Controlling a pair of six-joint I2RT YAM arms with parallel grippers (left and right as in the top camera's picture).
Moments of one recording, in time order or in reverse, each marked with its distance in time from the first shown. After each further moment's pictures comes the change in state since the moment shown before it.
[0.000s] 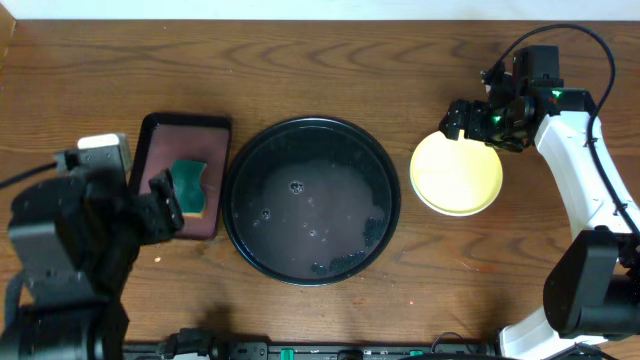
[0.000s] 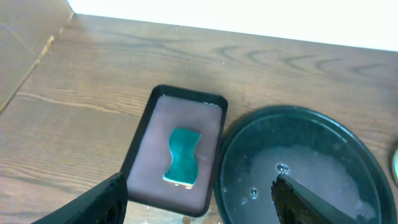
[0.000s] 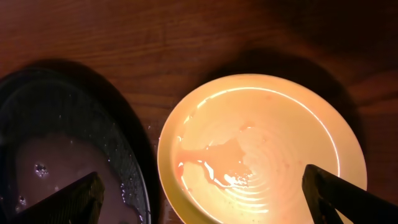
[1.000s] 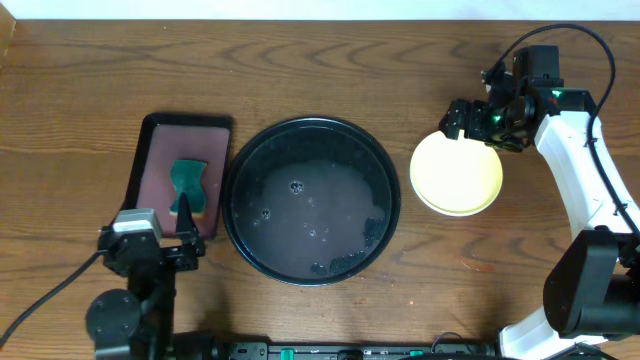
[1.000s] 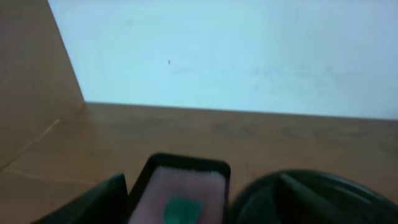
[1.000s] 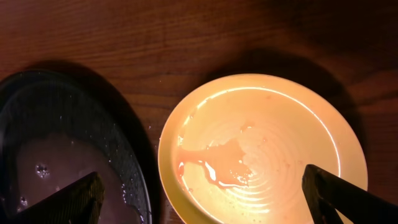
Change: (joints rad) left arm 0.013 -0.629 -0.818 0.694 0.019 0.042; right arm 0.000 0.000 0.000 0.000 0.000 0.006
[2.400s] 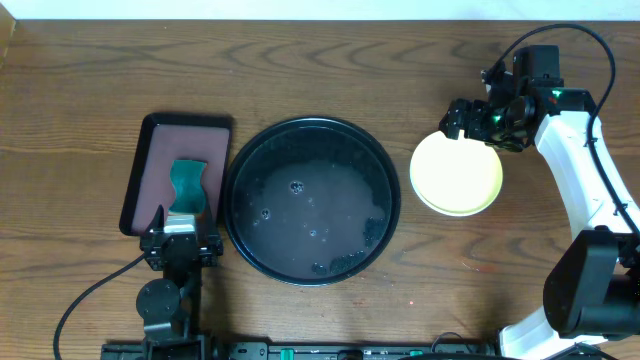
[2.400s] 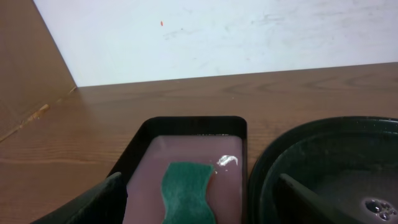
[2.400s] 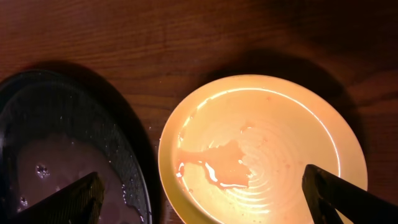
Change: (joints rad) left arm 0.000 -0.204 -0.534 0.322 0.000 0.123; right arm 0.000 0.000 0.001 0.002 0.000 0.000
